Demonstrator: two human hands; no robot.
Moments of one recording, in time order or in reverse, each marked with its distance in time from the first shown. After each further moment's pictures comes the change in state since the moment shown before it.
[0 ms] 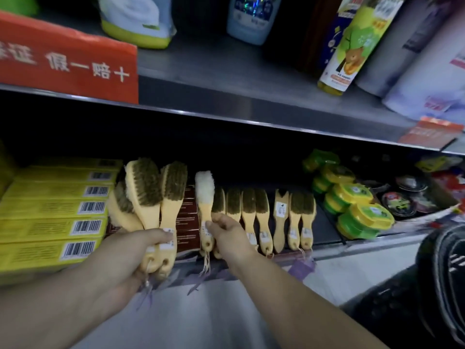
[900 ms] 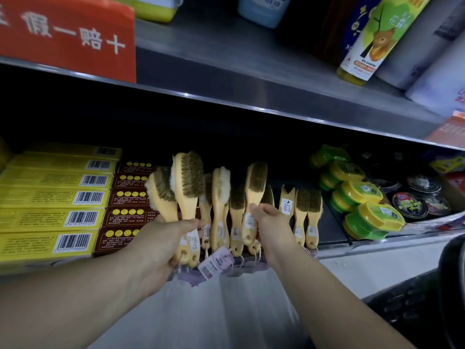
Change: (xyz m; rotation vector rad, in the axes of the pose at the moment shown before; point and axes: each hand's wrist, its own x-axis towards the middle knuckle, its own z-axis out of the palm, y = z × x) left_hand 0.004 -0.006 0.044 -0.146 0.015 0.015; right_hand -0.010 -0.017 -0.049 0.081 0.269 0.014
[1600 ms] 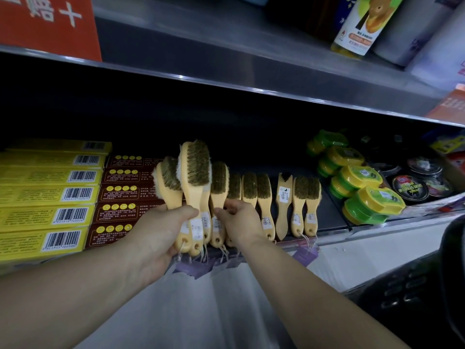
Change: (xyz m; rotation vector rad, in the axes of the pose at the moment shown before) left_hand 0.010 -0.002 0.007 0.118 0.007 0.069; right_hand 0.013 0.019 0.035 -0.415 -0.042 -0.192
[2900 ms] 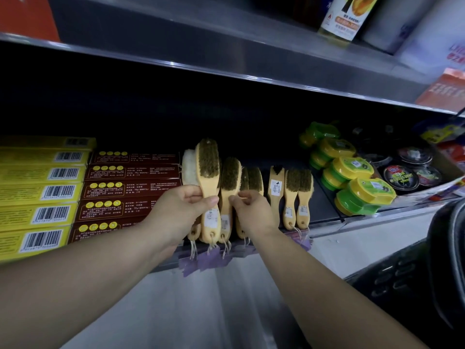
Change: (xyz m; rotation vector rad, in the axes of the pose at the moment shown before) left_hand 0.022 -0.007 0.025 0.330 -0.159 0.207; right_hand 0.009 0.017 -0.033 -0.008 0.098 0.078
